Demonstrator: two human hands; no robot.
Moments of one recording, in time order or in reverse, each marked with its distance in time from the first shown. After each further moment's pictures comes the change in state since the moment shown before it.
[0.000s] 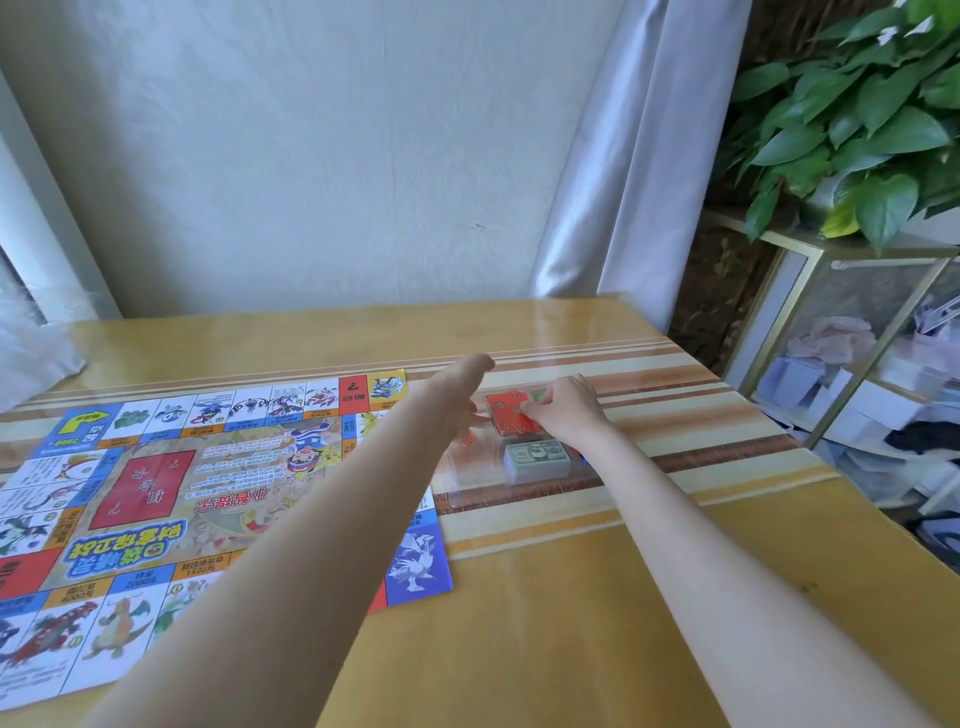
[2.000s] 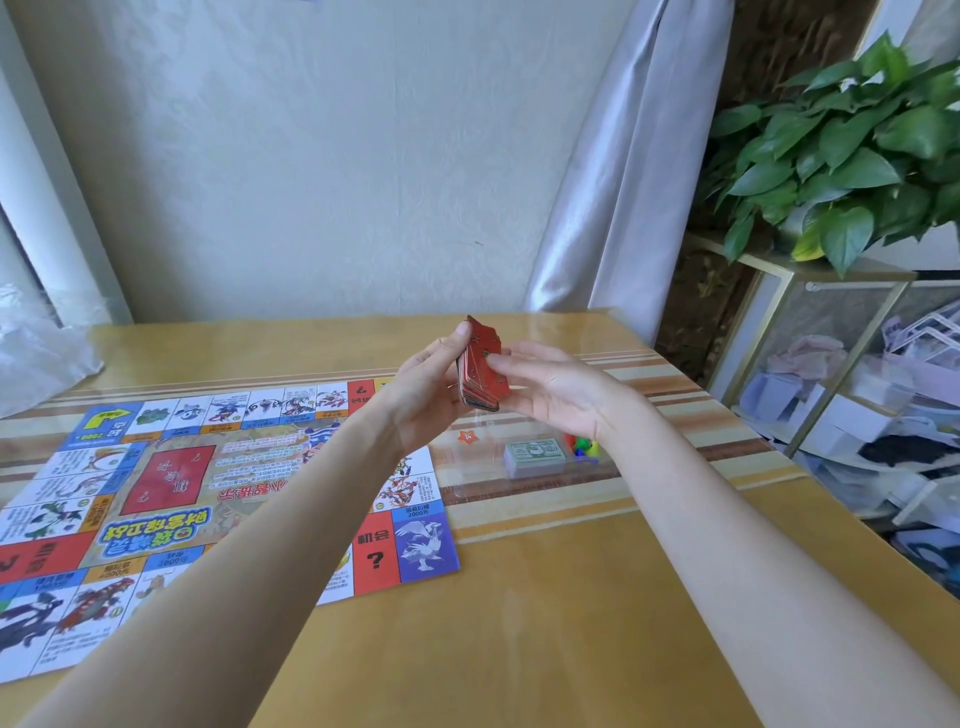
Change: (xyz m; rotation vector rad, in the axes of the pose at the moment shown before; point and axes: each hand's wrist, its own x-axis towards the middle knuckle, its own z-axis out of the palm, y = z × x) left_hand -0.041 -0.020 -0.042 -0.384 -0.350 0.482; right_hand -0.054 -0.055 -0.052 1.262 -0.510 0.030
